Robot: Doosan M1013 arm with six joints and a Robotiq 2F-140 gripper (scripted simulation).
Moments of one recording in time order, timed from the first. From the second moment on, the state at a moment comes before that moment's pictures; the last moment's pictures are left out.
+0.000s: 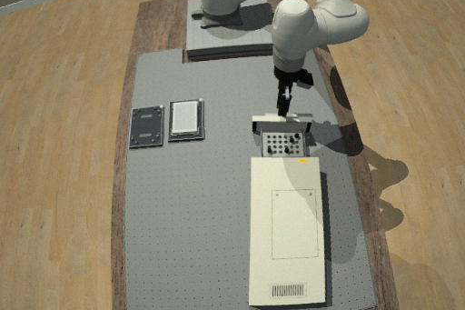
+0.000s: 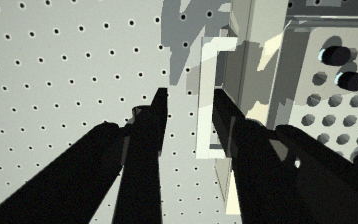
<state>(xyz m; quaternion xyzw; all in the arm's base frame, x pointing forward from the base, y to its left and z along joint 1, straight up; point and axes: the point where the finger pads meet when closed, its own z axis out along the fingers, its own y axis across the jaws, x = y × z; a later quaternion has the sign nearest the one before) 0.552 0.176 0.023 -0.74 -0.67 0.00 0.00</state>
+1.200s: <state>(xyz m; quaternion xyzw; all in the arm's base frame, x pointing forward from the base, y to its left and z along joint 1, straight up) 0.544 0.178 0.023 -0.74 -0.67 0.00 0.00</state>
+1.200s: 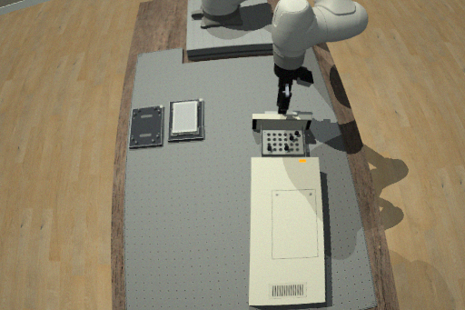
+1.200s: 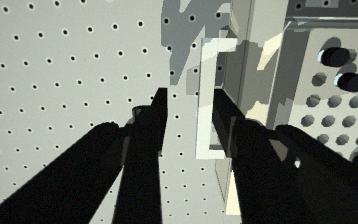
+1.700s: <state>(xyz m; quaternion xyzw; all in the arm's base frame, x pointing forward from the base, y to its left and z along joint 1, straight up) 0.527 0.179 0.024 -0.74 -0.67 0.00 0.00</state>
